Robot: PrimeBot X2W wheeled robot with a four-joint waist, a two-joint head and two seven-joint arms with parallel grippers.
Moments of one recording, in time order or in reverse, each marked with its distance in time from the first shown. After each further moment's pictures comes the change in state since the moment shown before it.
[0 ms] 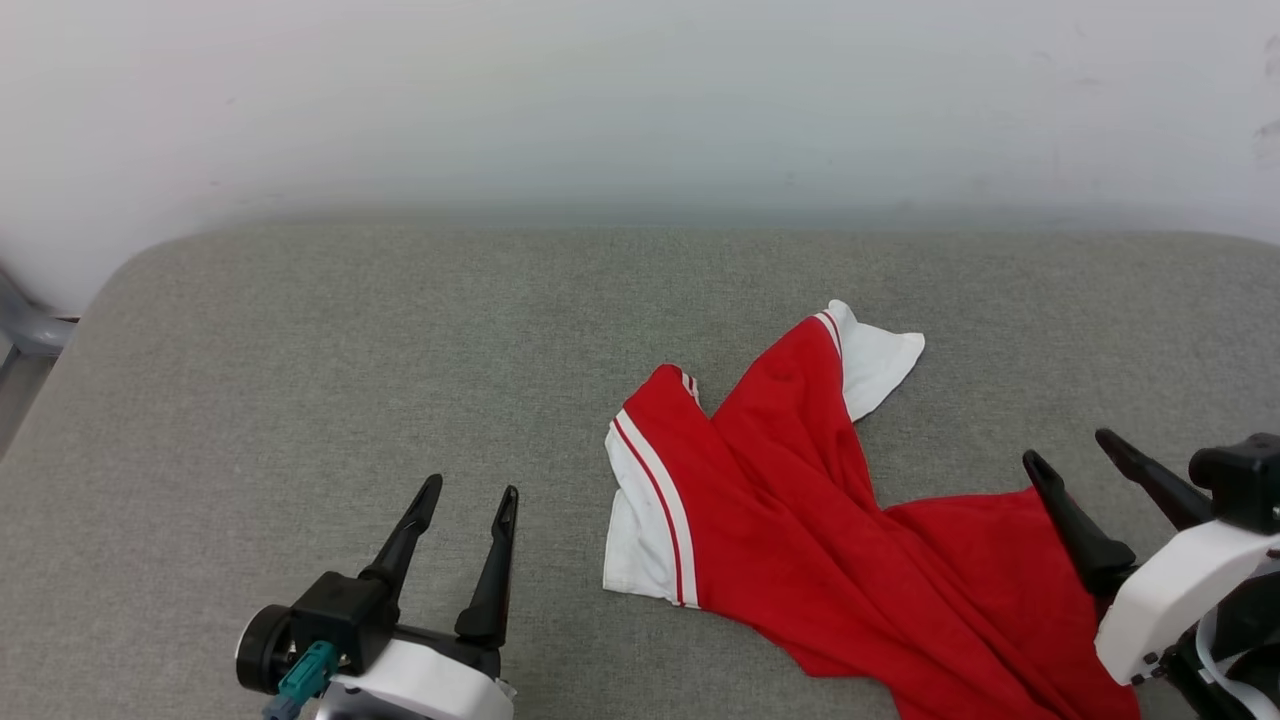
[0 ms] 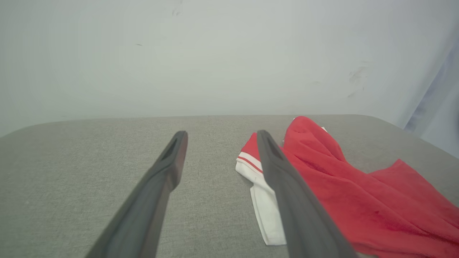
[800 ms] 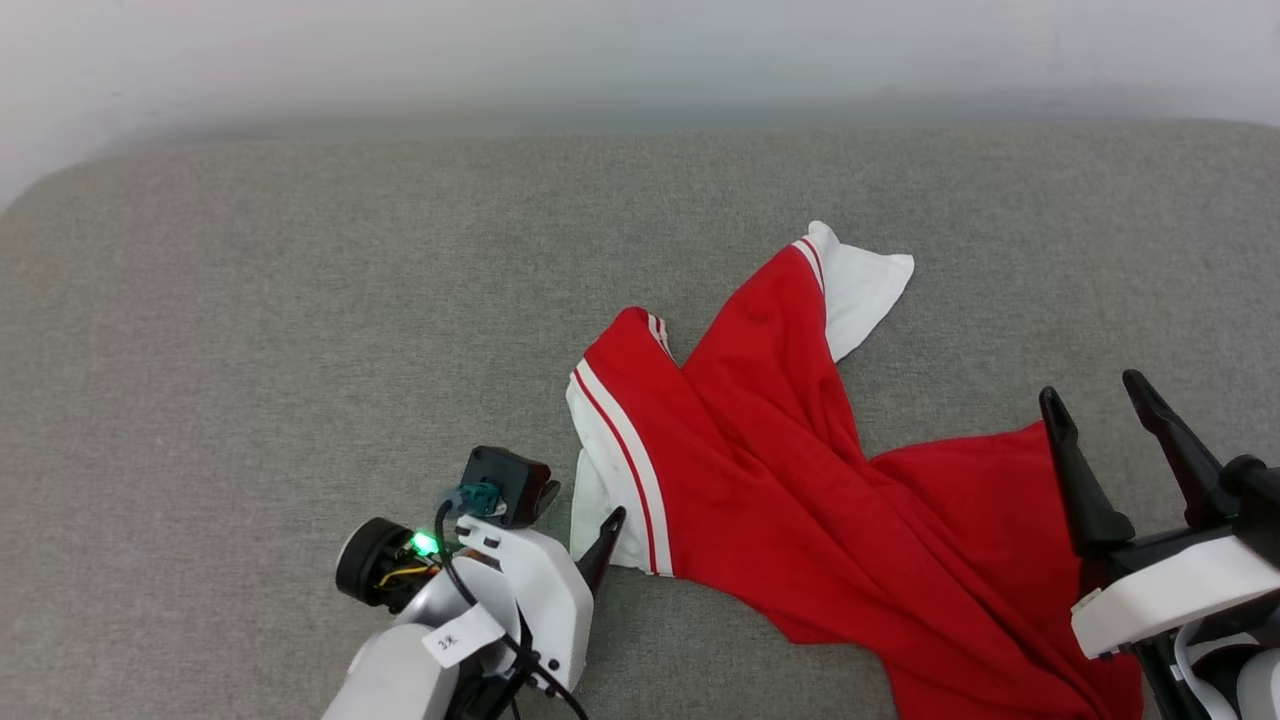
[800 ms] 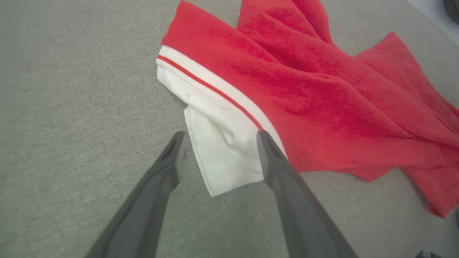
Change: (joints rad) left arm -0.207 0.039 -0.196 0.045 -0.091 0.021 0.578; right arm 0.006 0.169 -0.090 -0.003 -0.182 0.000 -0.322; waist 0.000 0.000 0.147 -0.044
